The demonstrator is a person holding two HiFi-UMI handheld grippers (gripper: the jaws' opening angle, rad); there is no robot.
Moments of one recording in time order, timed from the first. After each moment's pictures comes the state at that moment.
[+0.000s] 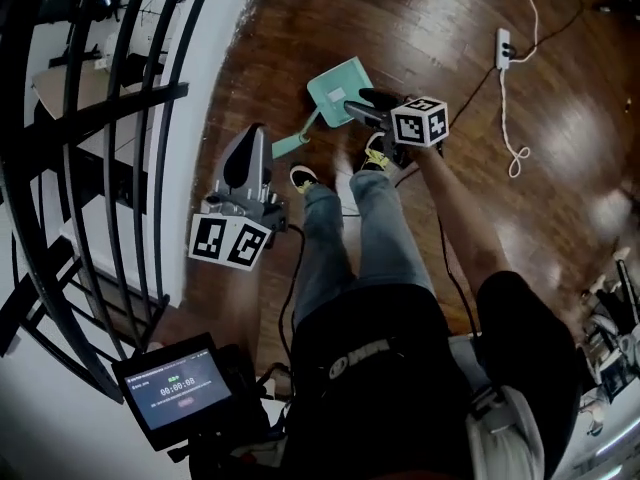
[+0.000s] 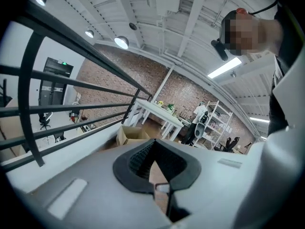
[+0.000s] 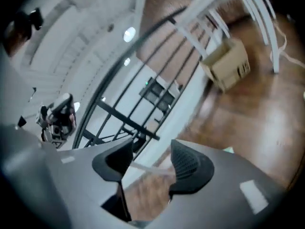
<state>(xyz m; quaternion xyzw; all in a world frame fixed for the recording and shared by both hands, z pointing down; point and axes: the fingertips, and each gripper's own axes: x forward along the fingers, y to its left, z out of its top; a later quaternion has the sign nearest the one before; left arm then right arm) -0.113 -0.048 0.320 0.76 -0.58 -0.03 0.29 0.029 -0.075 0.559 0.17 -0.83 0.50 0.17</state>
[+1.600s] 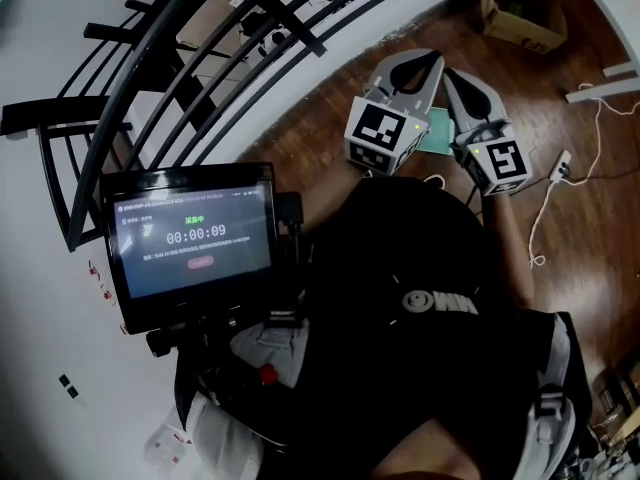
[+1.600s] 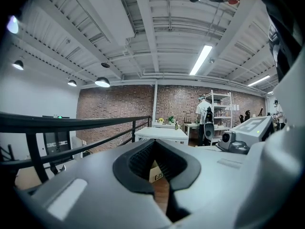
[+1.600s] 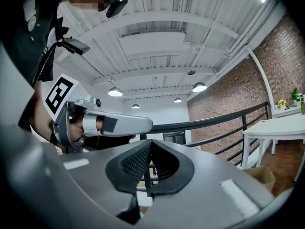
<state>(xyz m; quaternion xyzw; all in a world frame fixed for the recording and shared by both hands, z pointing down) -0.099 -0.018 0.146 0.77 -0.63 0.01 0.06 -0.077 -0.010 0.181 0.15 -0.99 0.04 0.02</state>
